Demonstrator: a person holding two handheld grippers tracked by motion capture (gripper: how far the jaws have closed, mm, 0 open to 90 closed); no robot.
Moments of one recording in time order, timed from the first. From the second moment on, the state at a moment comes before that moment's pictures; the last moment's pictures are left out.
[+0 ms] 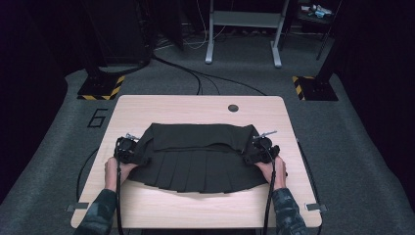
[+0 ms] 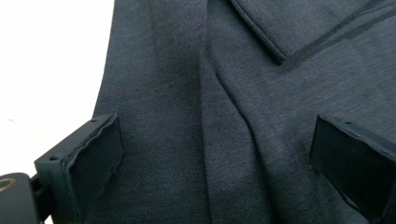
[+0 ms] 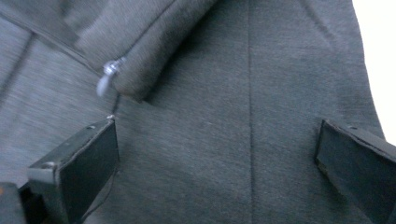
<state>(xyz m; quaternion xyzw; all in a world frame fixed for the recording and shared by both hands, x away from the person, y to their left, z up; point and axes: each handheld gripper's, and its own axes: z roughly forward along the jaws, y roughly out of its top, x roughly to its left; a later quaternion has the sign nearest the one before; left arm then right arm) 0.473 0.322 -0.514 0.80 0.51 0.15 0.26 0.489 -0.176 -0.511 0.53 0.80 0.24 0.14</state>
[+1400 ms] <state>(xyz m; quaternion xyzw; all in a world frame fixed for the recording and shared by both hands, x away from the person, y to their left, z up) 0.360 0.328 -0.531 0.77 0.51 0.21 0.33 0.411 -0.184 -0.524 0.50 0.79 0.31 0.19</state>
